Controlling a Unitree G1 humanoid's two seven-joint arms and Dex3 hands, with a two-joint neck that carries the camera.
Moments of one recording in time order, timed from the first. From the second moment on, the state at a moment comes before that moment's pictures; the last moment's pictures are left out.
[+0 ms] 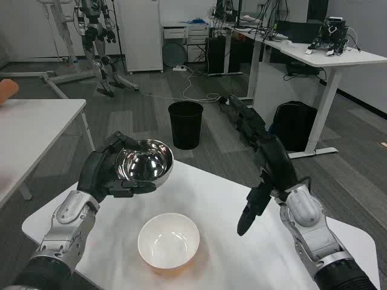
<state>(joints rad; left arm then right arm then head) -0.50 0.25 0.08 0.55 -0.34 -0.38 -0.21 -0.57 -0.33 0.26 0.37 0.23 -0.62 0.07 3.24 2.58</state>
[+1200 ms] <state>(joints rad) -0.47 0.24 0.16 0.84 -0.36 -0.56 -0.21 -0.58 -0.31 0.28 0.42 0.23 -0.63 0.07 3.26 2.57</state>
